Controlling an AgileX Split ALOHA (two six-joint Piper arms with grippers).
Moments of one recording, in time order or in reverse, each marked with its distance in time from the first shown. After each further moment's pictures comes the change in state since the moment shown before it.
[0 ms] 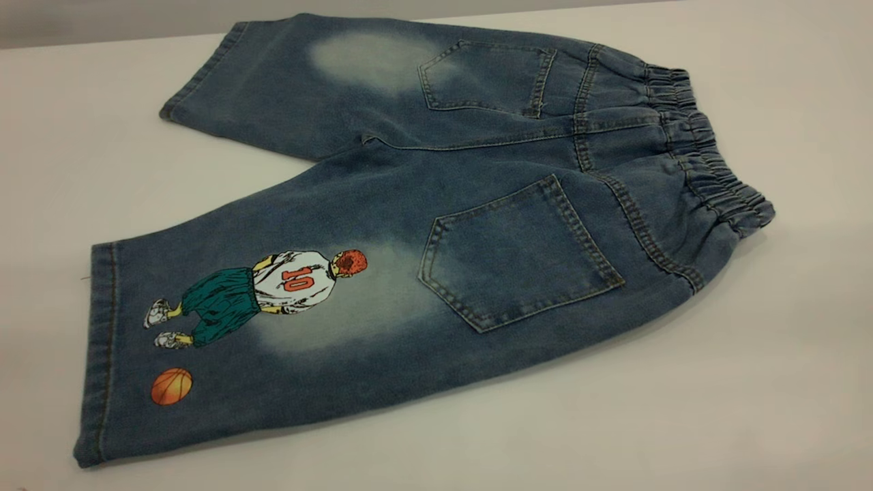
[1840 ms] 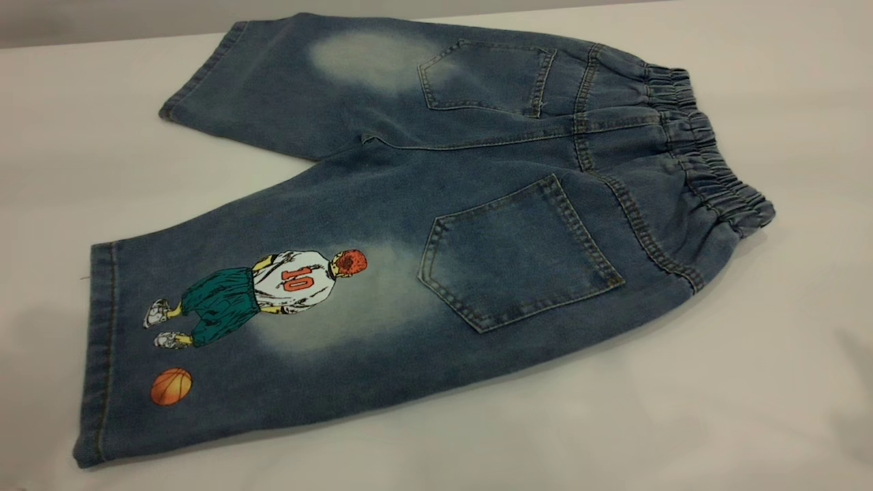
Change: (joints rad) left arm -0.103 1.013 -0.218 -0.321 -0.438 0.479; right arm 0.000 0.831 -0.035 0.123 -0.479 -0.122
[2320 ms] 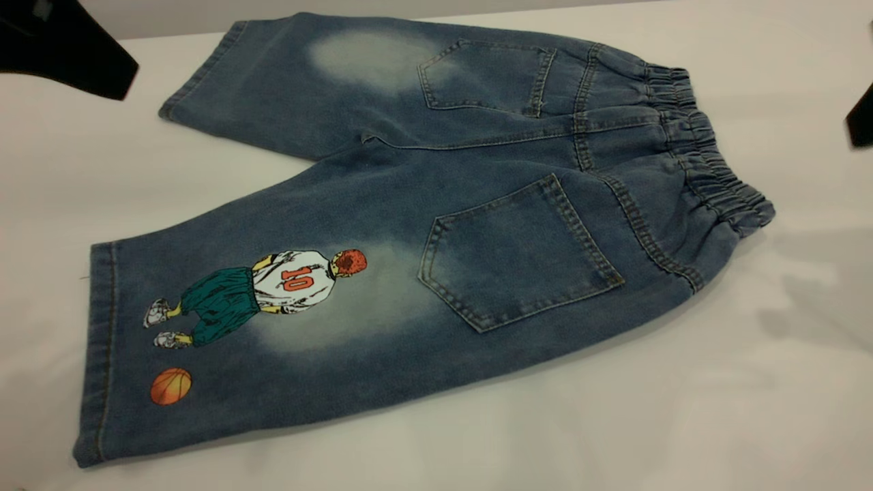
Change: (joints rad) left arm -0.173 0.306 -0.004 -0.092 -0.102 0.157; right arm -0.065 0.673 -0.046 0.245 -0.190 -0.257
